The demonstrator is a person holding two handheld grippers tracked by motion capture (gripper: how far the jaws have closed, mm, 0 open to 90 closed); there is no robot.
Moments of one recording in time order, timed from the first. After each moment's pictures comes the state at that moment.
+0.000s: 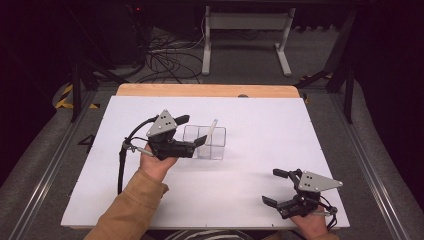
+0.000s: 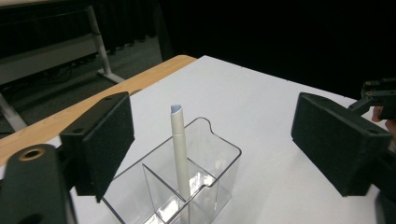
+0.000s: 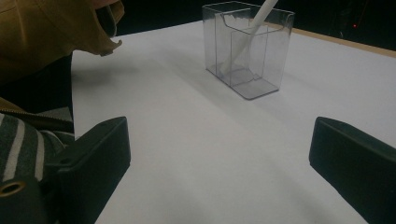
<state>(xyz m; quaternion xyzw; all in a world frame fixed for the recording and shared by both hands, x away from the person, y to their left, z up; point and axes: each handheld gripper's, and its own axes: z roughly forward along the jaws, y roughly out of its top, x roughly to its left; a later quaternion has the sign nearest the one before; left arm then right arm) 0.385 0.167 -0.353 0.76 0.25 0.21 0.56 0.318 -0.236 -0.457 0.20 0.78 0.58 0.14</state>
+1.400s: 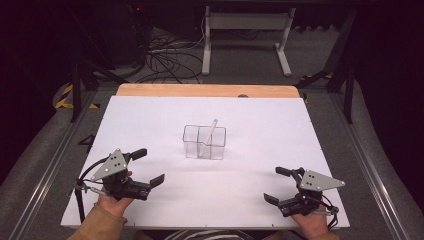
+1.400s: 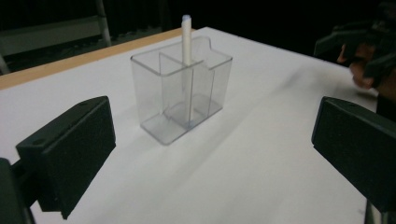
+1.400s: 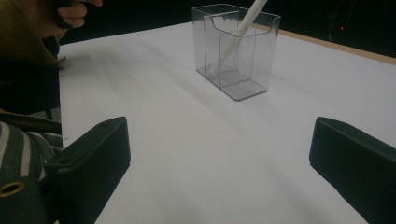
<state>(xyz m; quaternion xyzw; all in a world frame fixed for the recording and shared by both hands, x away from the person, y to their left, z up) 0.307 0.266 -0.415 0.76 0.28 0.20 0.56 0.320 -0.240 -0.455 0.21 0.78 0.57 0.16</state>
